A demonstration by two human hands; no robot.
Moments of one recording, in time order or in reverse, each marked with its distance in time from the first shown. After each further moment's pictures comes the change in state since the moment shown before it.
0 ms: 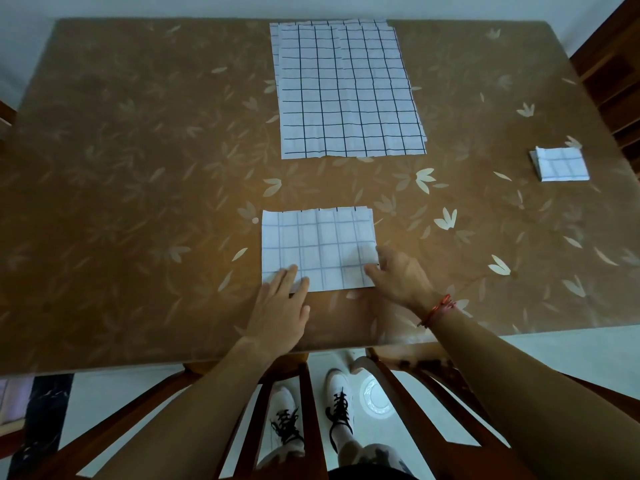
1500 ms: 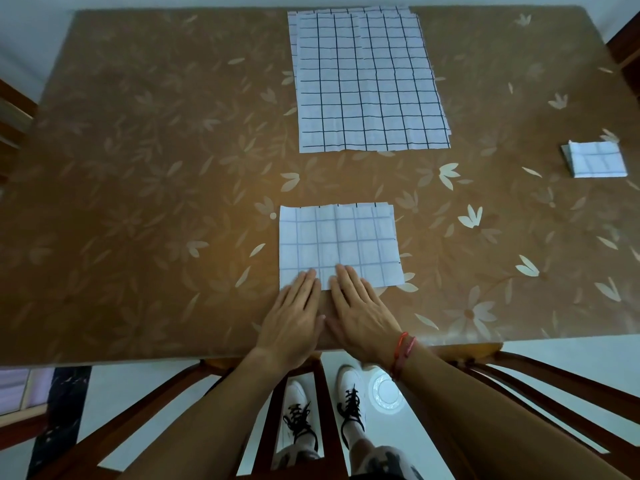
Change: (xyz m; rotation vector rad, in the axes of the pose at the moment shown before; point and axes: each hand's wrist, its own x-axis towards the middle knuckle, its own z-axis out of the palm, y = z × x) left_hand -0.015 -0.014 0.025 0.026 0.116 0.102; right_hand -0.040 -0.026 0.098 -0.560 -0.067 -0.451
